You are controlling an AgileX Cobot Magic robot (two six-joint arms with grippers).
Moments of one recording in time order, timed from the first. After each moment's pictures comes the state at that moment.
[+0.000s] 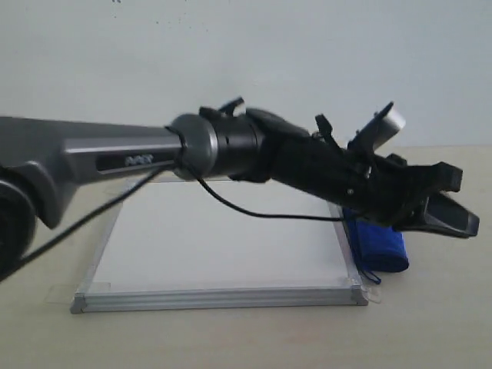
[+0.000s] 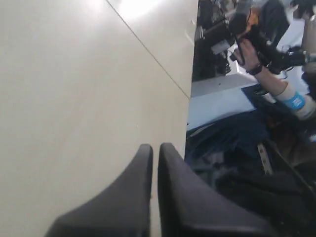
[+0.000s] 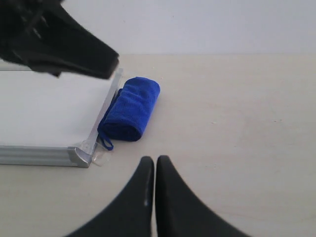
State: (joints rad) left arm -0.63 2.31 -1.87 -1.39 0.95 0.84; right arm 0.10 0.00 0.00 0.02 0.34 0.03
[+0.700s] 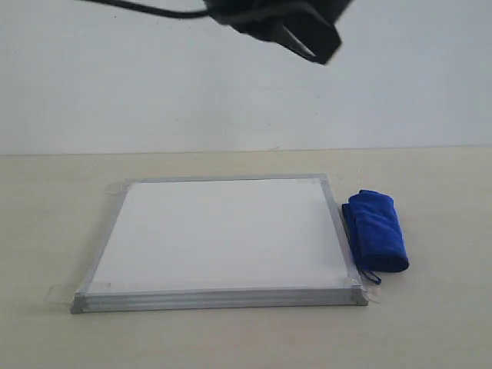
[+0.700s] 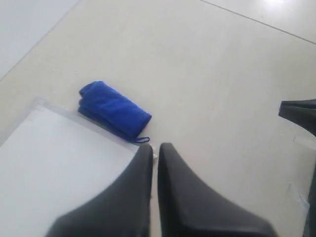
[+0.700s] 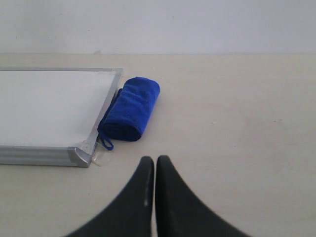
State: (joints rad) left arm -0.62 1.66 -1.86 -0.31 1.05 0.37; right arm 0.10 0.00 0.00 0.02 0.34 0.03
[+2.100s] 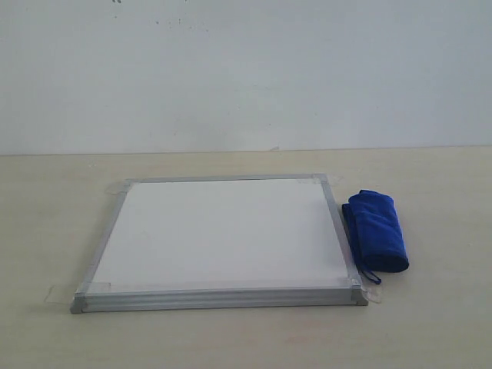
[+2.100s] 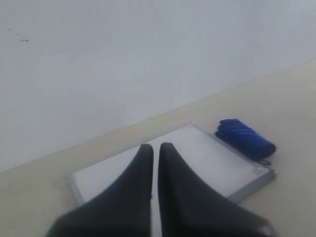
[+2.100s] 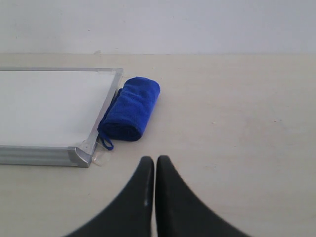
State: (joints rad) left arm -0.48 0.31 -0.52 0.32 0.44 -0.21; right arm 0.10 0.00 0.00 0.02 0.34 0.03
